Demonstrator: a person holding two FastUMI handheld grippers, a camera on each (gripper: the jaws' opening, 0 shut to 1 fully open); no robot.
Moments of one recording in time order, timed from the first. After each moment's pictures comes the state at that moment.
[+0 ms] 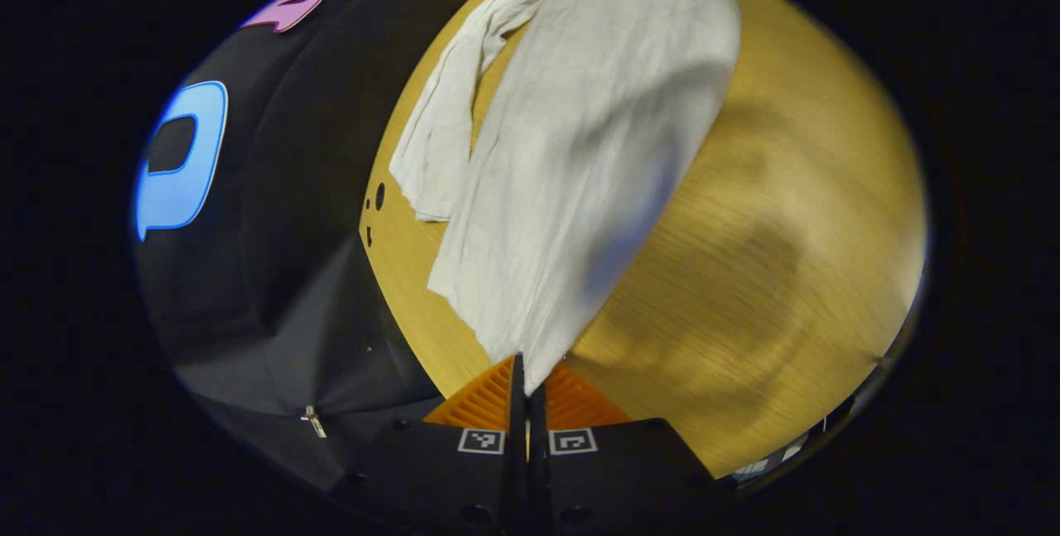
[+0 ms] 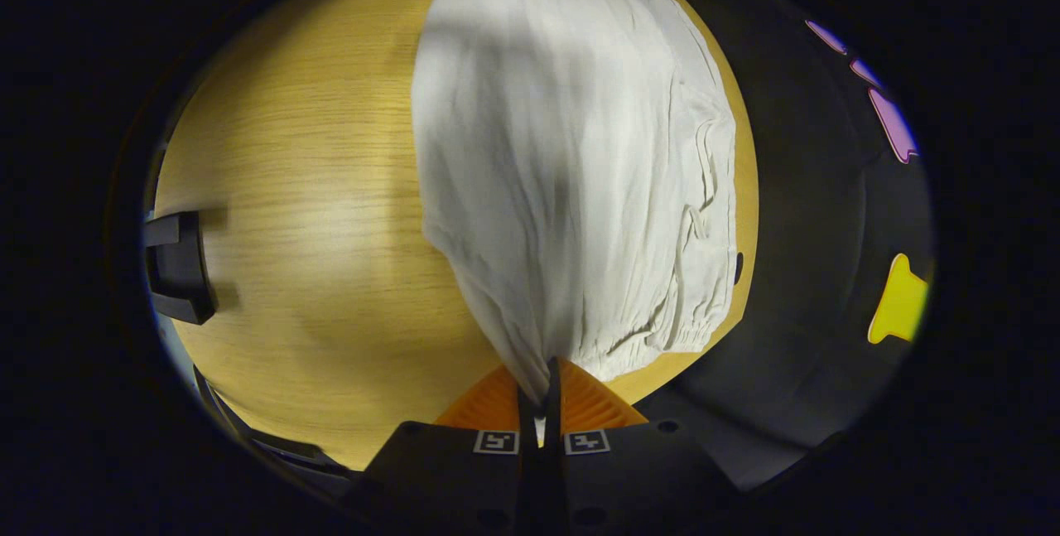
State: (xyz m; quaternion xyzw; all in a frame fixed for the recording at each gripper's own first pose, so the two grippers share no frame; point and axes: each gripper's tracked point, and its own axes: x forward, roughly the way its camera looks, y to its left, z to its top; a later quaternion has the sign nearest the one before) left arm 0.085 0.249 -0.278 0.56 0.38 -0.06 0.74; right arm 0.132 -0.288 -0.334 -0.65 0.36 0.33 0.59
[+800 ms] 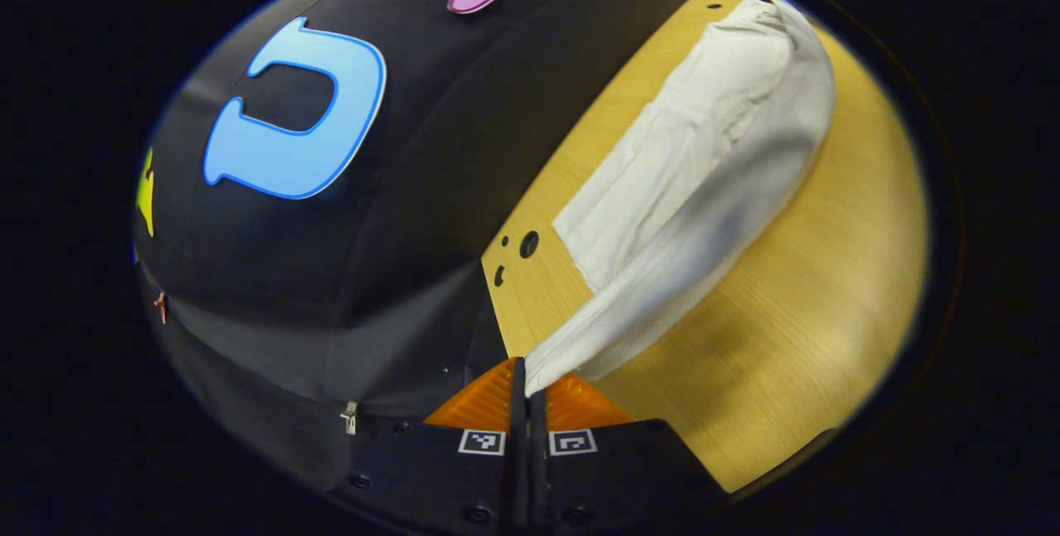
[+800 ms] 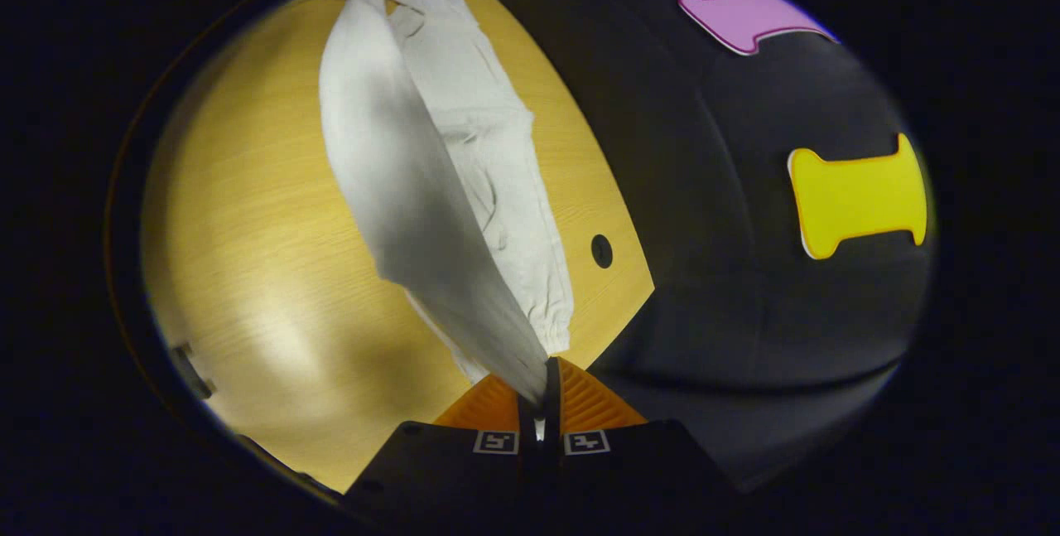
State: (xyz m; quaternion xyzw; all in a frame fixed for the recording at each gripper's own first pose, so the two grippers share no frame) left arm 0.208 0.237 -0.142 0.46 0.25 0.06 0.85; right arm 0.251 -0.270 -0.218 -0.51 0.31 0.20 0.77
